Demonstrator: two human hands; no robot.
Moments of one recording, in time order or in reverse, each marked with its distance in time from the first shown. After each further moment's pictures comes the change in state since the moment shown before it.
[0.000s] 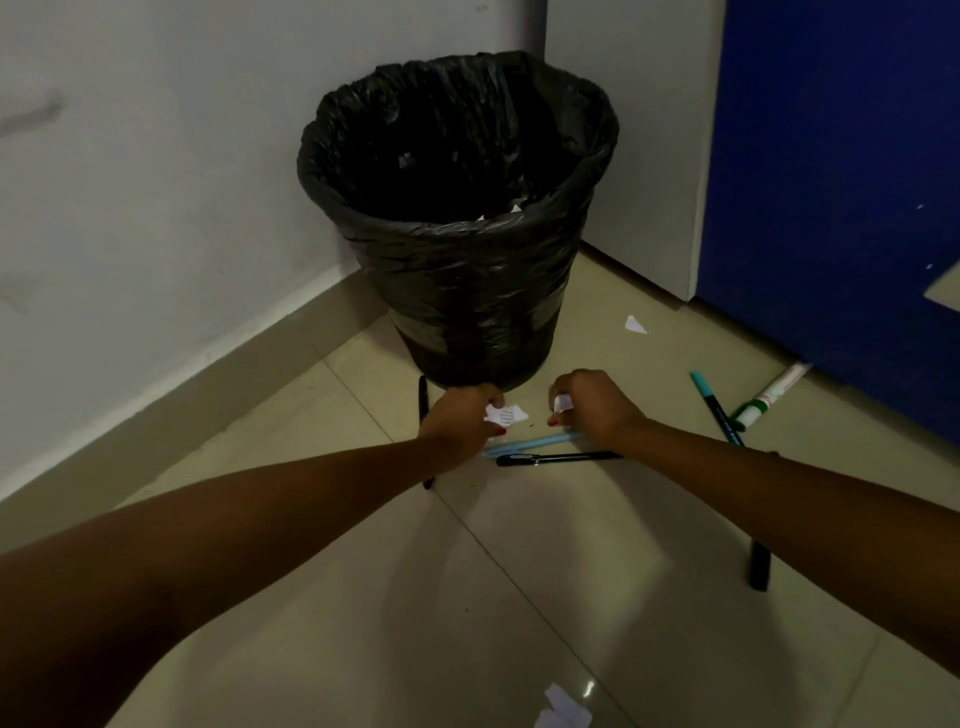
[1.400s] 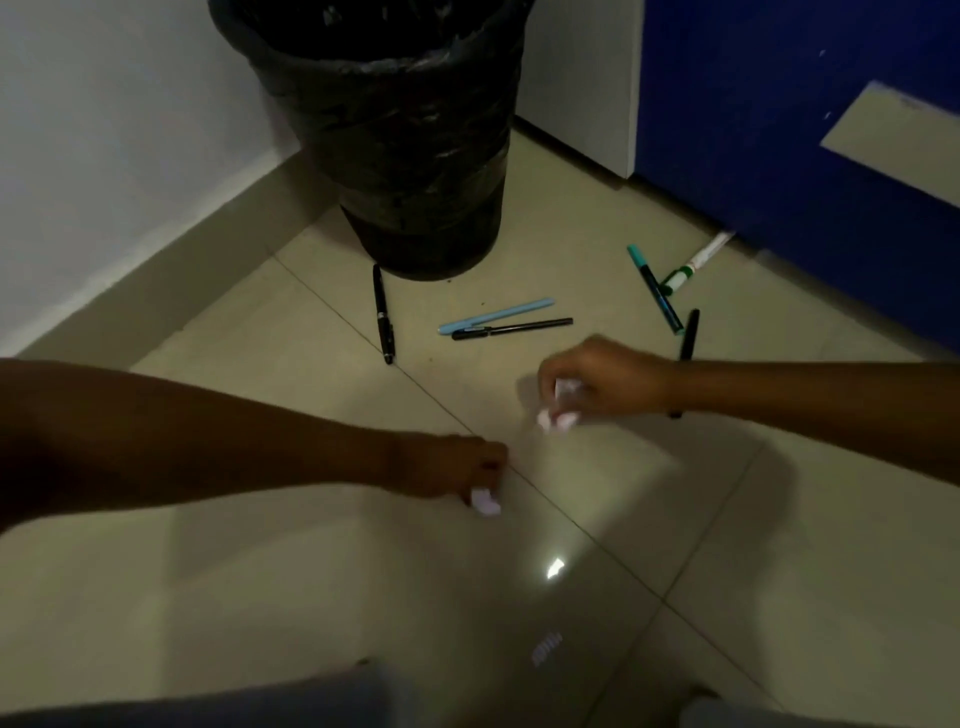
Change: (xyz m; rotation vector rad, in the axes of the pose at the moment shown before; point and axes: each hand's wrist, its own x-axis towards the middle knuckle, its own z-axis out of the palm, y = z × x) left_hand -0.127 0.023 0.040 0.129 -0.855 0.510; right_hand -0.159 -0.019 -0.033 0.027 -0.330 -0.333
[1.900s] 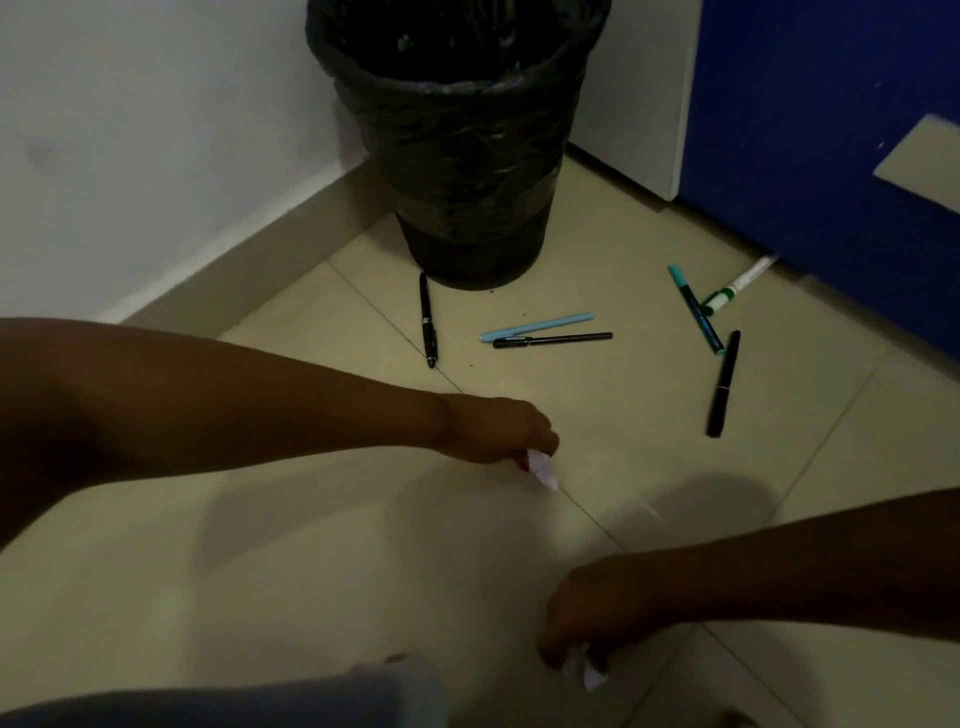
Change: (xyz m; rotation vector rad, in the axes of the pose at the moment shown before) left_hand -0.005 0.012 -0.036 0.097 0.093 0.095; right_hand -0.025 -0.045 0.141 -0.174 -0.788 -0.320
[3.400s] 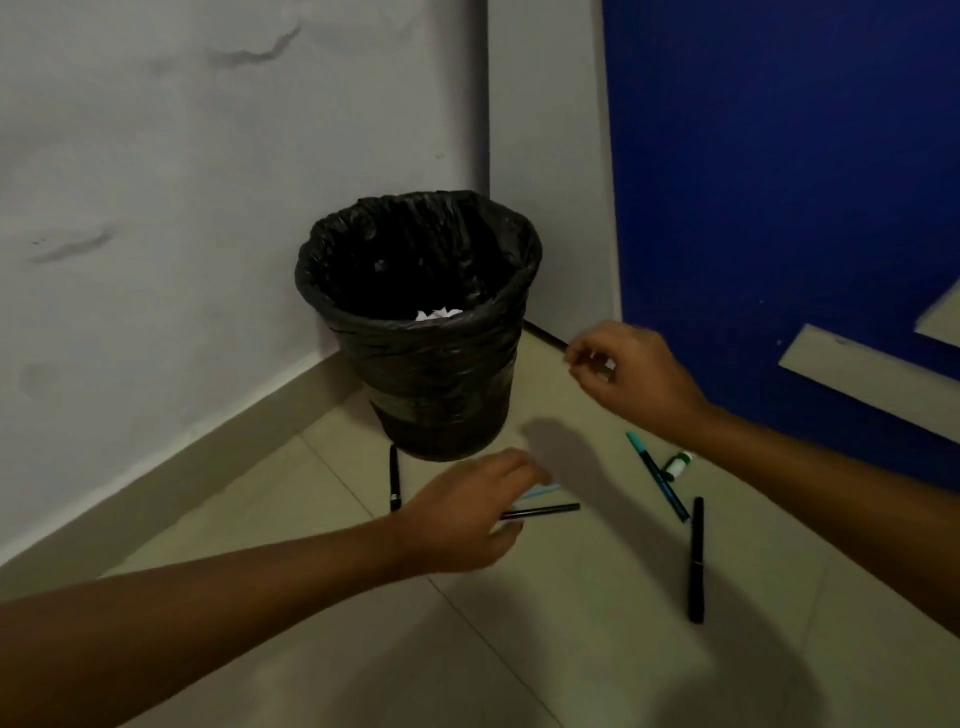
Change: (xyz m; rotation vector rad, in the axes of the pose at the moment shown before) left_hand -0.007 0.002 -0.069 0.289 0.718 0.024; right_hand -0.168 0.052 -0.215 -0.191 1.594 0.447
